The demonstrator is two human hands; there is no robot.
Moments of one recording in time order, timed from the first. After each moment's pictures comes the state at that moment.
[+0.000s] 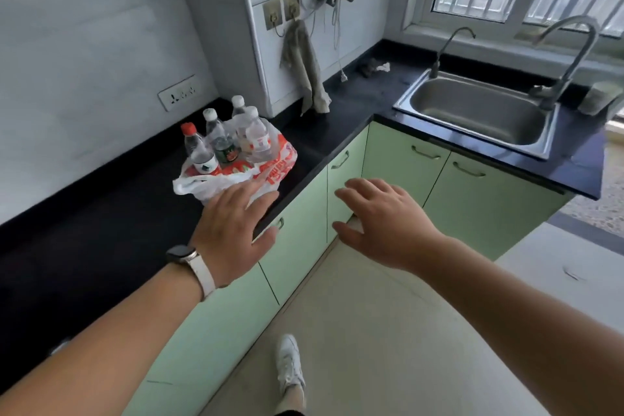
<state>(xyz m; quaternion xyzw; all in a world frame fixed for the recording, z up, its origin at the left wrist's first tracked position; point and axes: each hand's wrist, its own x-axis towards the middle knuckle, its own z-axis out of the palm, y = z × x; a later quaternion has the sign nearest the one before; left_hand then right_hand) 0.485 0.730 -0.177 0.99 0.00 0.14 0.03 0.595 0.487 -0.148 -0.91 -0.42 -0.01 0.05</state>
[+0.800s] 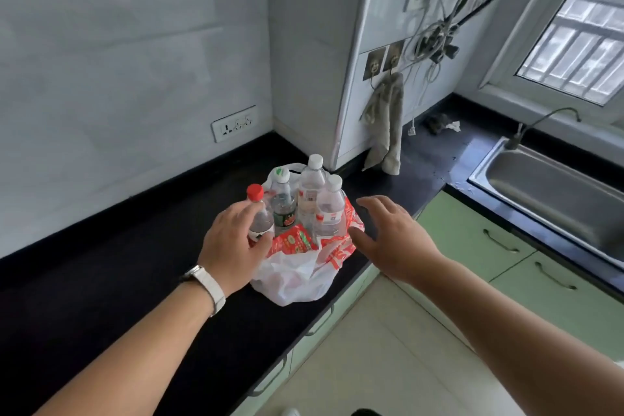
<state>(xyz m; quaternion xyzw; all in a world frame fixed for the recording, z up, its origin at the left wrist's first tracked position) 0.593 0.972 -0.224 0.94 0.20 0.17 0.24 0.741 0.741 -0.163 -0.91 -0.38 0.05 0.15</state>
